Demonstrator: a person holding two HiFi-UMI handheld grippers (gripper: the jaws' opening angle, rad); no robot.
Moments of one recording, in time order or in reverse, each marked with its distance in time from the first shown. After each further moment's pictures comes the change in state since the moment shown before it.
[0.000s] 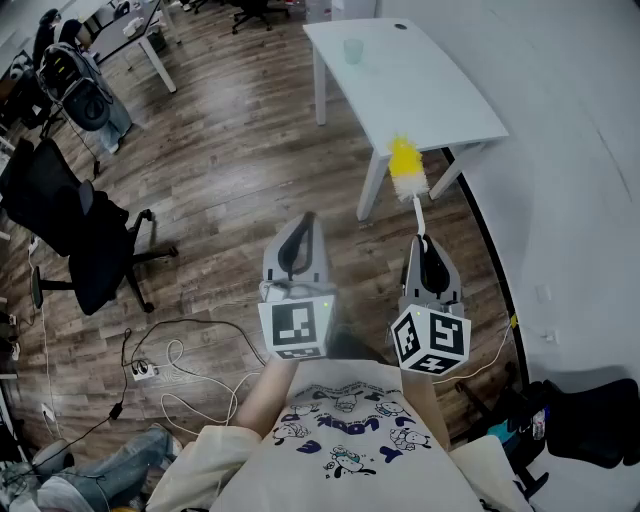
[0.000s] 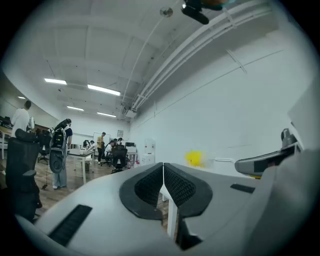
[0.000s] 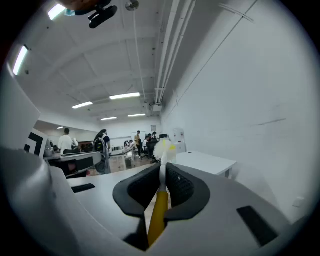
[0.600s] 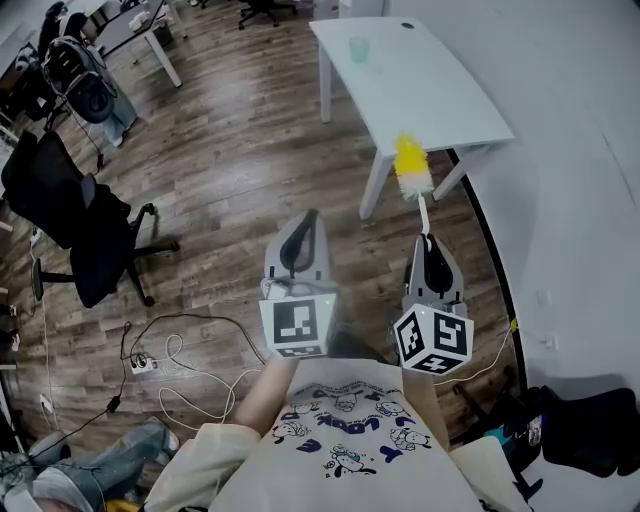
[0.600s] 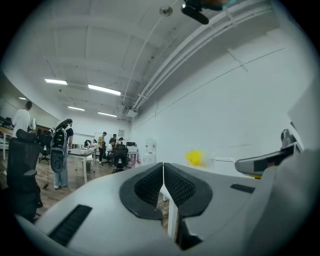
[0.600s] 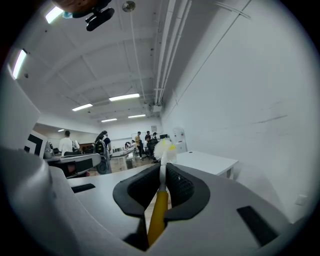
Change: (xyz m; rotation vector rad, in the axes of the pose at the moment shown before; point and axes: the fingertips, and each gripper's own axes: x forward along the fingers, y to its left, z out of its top) left arm 0.007 -0.004 -0.004 0.000 0.003 0.010; right arm 0.007 -0.009 -0.002 0.024 -0.006 0.011
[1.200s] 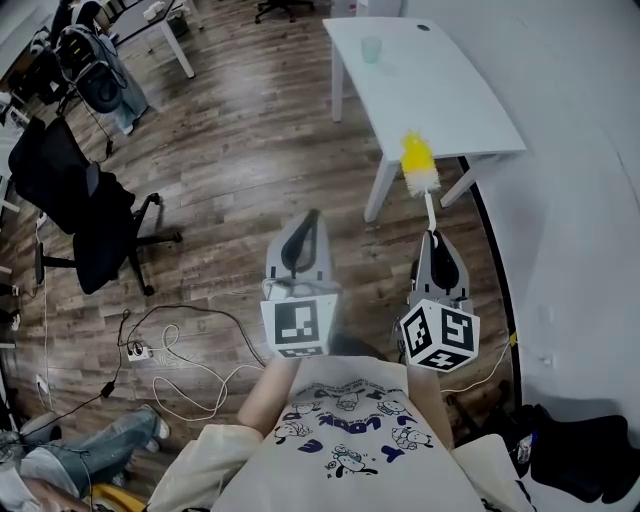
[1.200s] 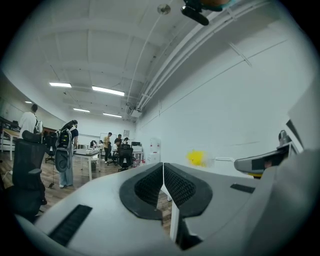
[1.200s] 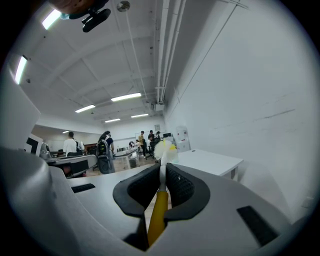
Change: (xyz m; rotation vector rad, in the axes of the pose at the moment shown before) left arm 0.023 -0.014 -0.010 0.004 0.008 0.070; right arm 0.032 -0.034 -0.002 0.014 0.017 0.054
